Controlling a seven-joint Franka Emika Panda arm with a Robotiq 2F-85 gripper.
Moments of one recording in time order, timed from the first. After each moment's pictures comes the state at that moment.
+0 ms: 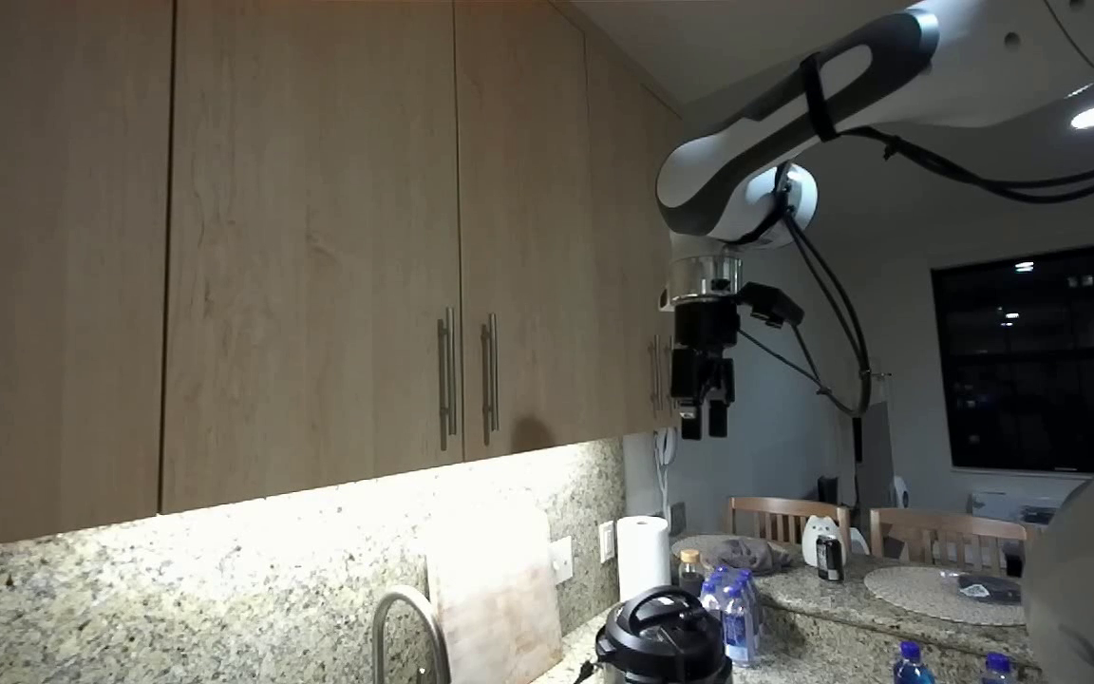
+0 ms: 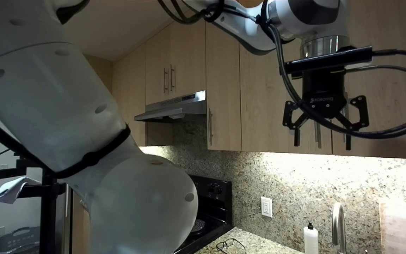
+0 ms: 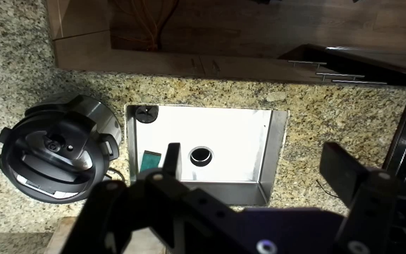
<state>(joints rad) -0.04 -0.62 -0.29 -2.35 -0.09 1.76 -0.45</state>
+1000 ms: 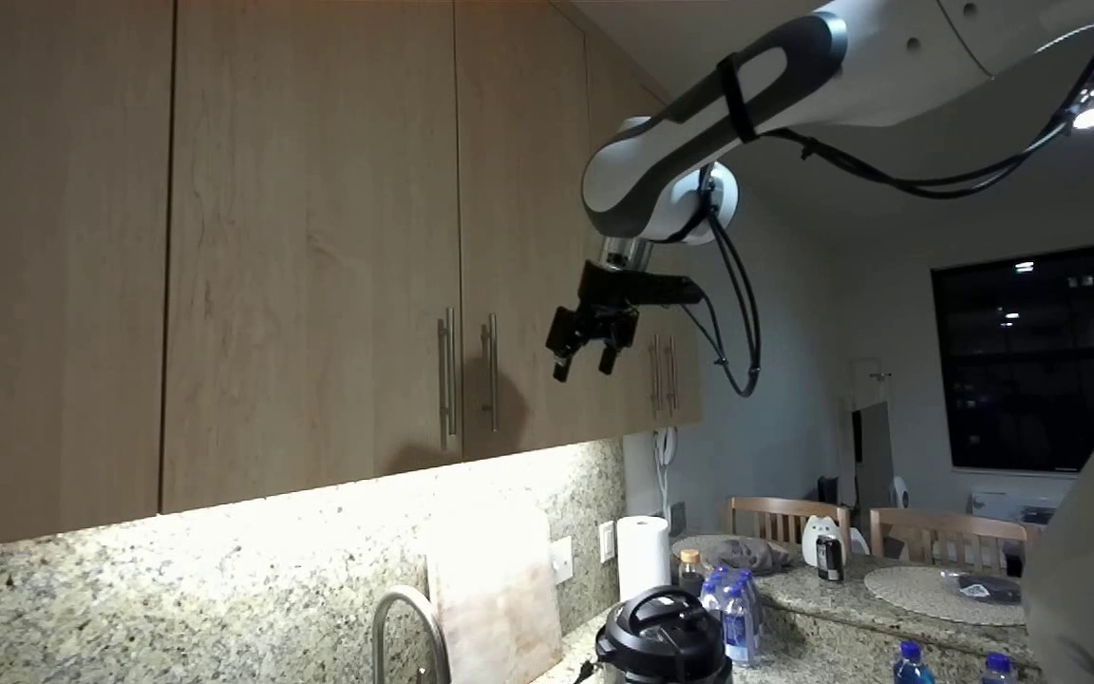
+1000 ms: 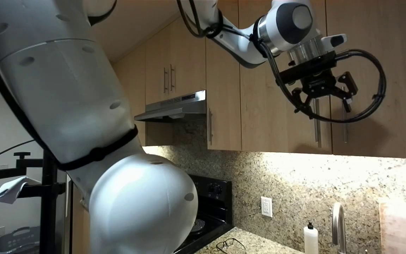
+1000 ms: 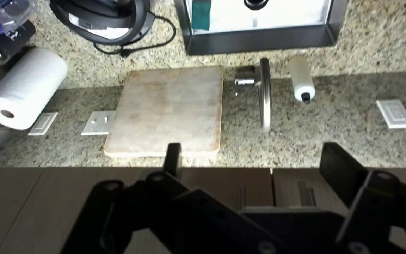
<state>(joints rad) -0.04 -0.48 -0.12 -2.24 -0.09 2.30 -0.11</state>
